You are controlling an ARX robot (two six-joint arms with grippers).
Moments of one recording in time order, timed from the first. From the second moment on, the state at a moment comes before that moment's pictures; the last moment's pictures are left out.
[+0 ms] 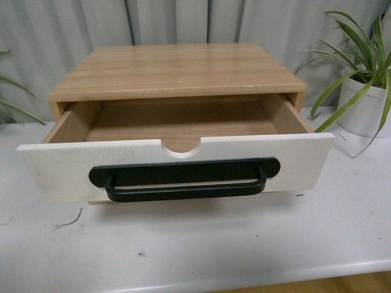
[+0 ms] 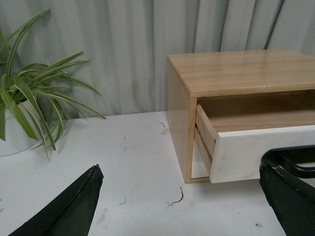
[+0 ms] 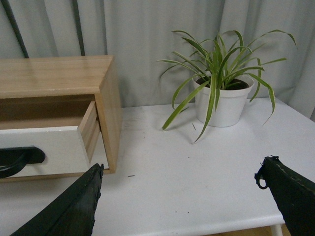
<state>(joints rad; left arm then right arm) 0.00 0.01 0.01 0.00 0.00 0.00 0.00 0.00 0.01 0.00 0.00 -0.01</state>
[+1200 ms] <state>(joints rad) -0.12 0.39 0.03 0.17 0.30 0.38 0.23 0.67 0.28 -0.03 0.14 -0.03</state>
